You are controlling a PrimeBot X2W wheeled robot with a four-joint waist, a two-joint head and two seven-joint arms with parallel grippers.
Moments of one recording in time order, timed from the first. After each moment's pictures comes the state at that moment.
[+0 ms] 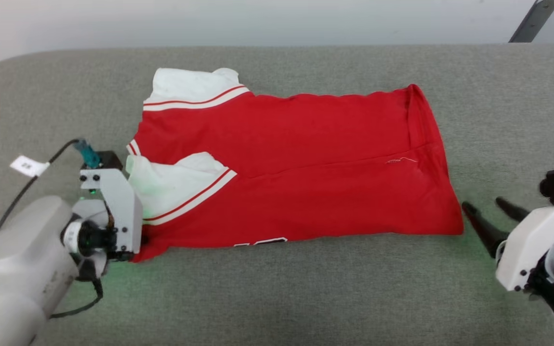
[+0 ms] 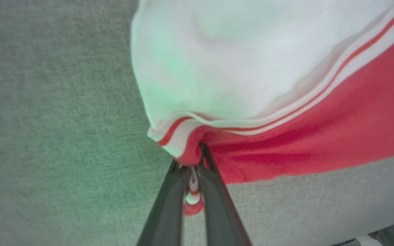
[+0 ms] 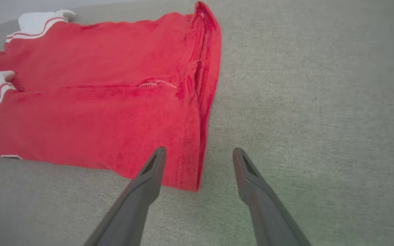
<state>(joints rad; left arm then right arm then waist) -0.91 0.61 -1.05 0.75 -1.31 0.05 0.76 -0.27 -0.30 0.03 0.01 0.48 0.13 0.61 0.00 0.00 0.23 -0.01</state>
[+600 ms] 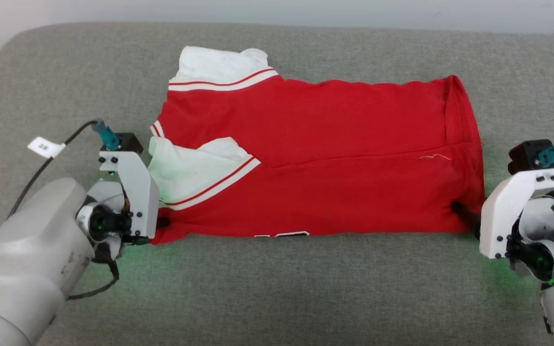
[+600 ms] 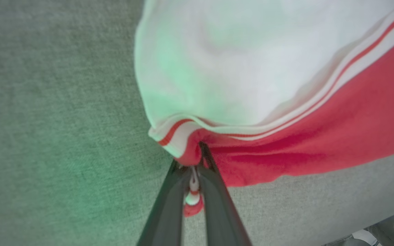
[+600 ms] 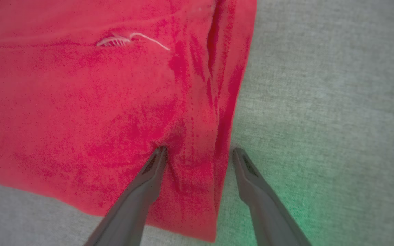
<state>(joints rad) -0.98 0.53 -1.04 0.85 -1.30 -0.04 0.73 -0.48 -0.24 0.06 0.32 0.39 0.13 0.78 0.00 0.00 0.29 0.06</state>
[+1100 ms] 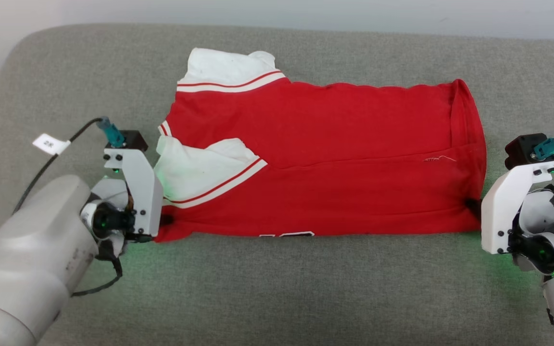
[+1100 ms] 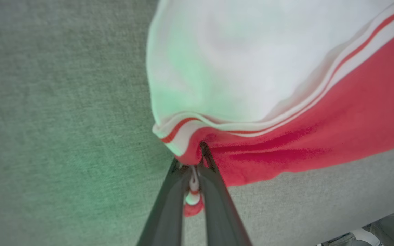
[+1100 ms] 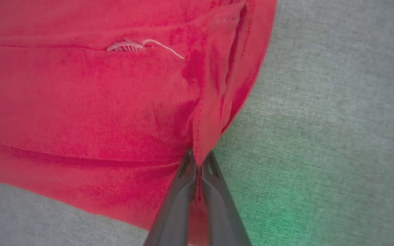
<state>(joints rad) -1.00 0.51 -1.05 0.89 -1.30 -0.07 0.73 -0.54 -0.28 0.10 0.40 0.40 0.13 0.78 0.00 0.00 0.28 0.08</state>
